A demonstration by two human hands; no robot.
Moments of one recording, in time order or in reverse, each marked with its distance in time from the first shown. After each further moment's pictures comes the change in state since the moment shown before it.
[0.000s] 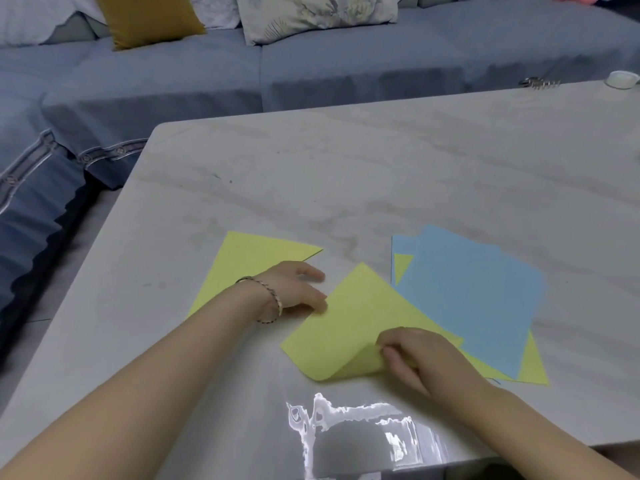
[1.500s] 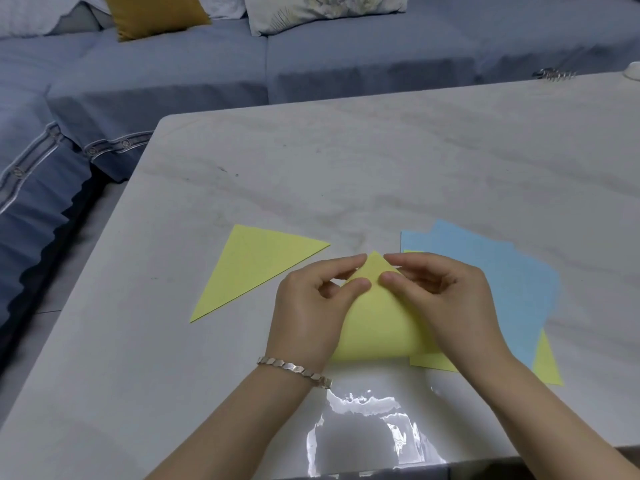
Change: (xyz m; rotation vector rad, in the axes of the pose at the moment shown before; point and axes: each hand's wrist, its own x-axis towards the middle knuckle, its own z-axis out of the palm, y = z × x) left_hand -0.069 0.012 0.053 -0.293 0.520 0.594; right_hand 0.053 -0.042 -0.038 0.546 0.441 0.434
